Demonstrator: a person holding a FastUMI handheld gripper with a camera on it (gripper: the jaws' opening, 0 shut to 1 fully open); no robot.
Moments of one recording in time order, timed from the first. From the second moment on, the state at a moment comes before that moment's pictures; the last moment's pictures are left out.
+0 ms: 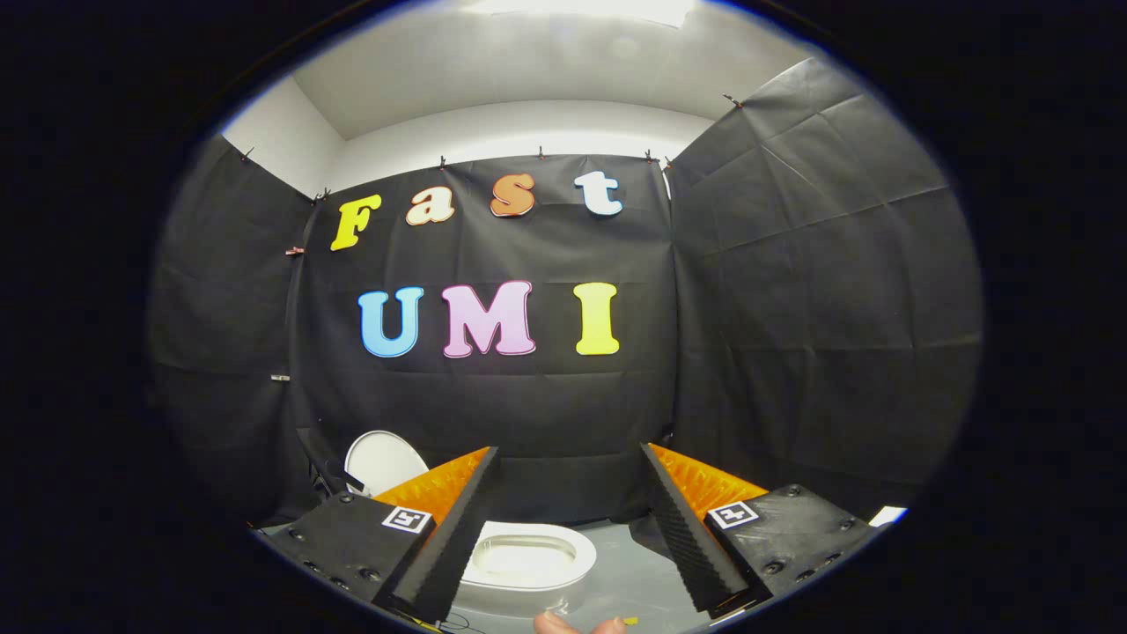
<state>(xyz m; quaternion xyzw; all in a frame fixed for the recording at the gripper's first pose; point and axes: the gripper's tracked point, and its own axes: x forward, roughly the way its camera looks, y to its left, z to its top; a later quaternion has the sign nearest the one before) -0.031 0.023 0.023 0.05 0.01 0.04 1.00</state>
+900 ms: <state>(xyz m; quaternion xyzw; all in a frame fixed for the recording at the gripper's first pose) -0.053 0.015 0.029 0.06 0.00 0.05 1.00</state>
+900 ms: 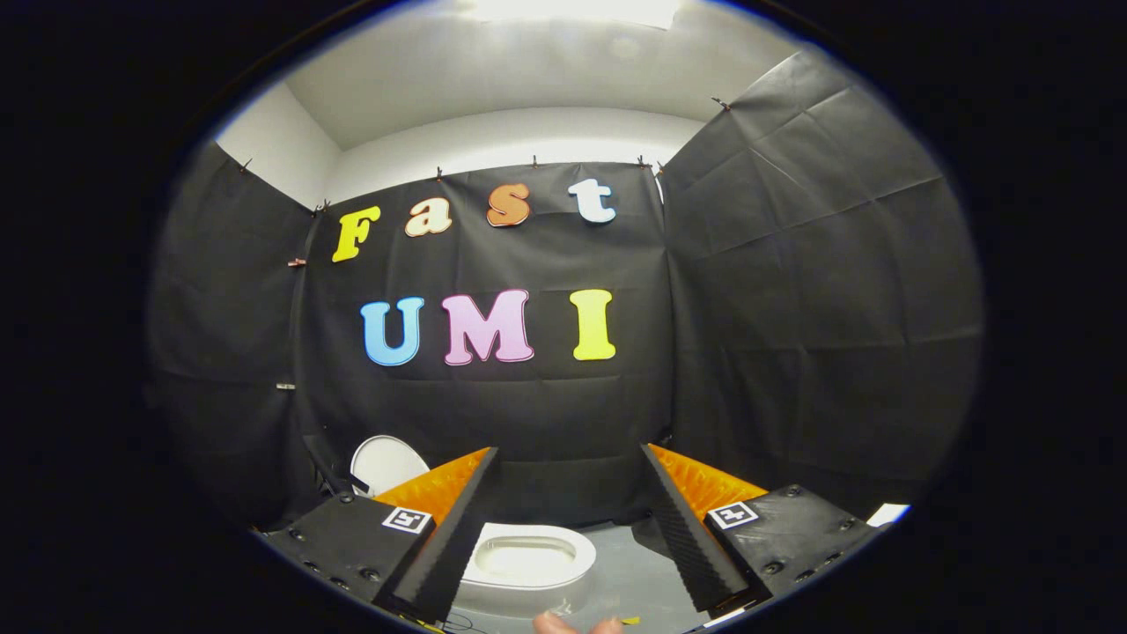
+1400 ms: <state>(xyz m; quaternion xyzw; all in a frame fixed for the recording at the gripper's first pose) -0.056 0.039 0.025 0.05 0.01 0.06 1.00</state>
